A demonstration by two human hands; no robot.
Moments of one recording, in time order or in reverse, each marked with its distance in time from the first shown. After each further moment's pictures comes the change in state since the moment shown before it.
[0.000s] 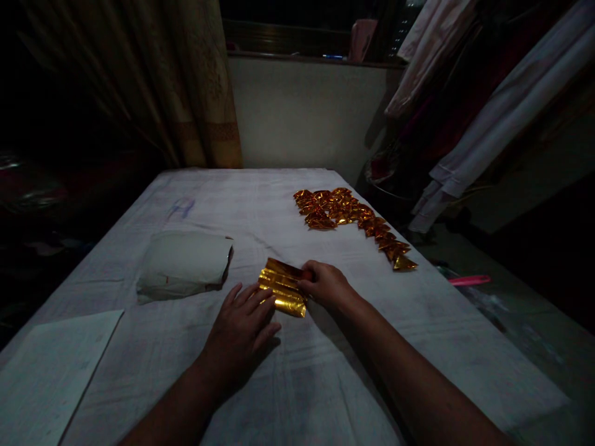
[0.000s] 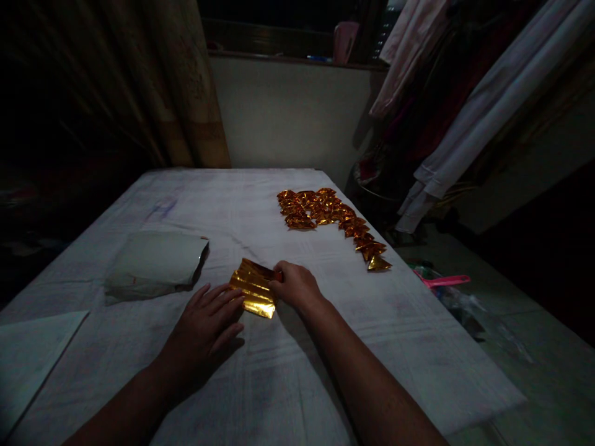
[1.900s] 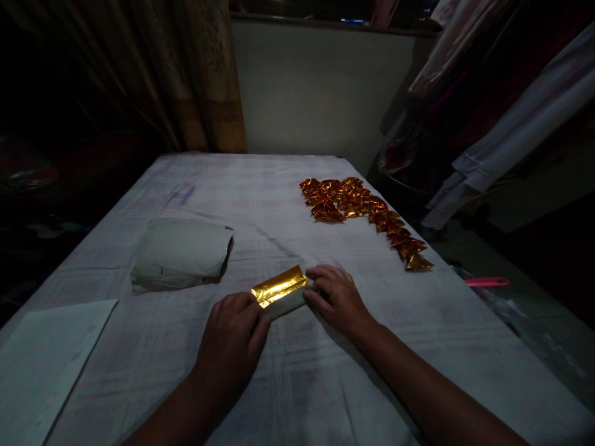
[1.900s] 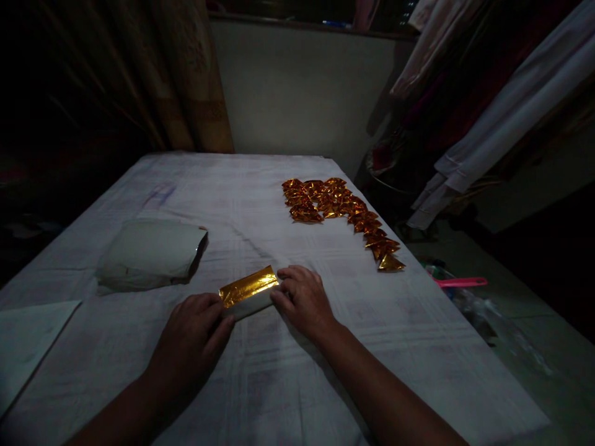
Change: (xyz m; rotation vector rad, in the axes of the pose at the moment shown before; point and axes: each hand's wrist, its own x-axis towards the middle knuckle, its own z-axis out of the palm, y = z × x) left_hand -0.006 0.016 -0.001 -0.044 0.022 -0.293; right_hand -0.023 0.047 0.037 0.026 0.303 -0.460
